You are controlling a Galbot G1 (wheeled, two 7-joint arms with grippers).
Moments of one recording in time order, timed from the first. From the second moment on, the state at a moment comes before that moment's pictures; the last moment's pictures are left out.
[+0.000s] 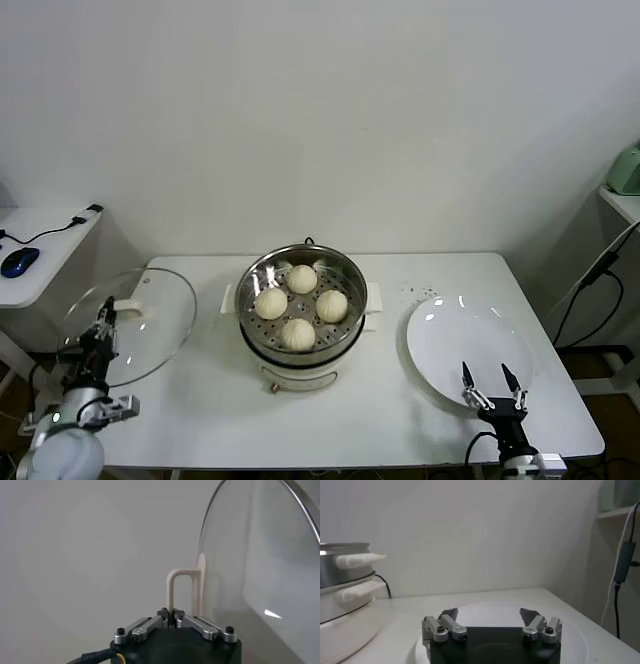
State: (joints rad) left arm 1.45 -1.13 -0.74 -1.79 1.08 0.13 -0.18; right arm -1.60 1.29 0.64 1.73 0.38 0.23 -0.06
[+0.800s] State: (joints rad) left arm 1.17 -1.21 -0.19 -2.07 1.25 0.54 0.18; right arm -1.61 1.31 0.62 1.76 0.32 0.23 -0.04
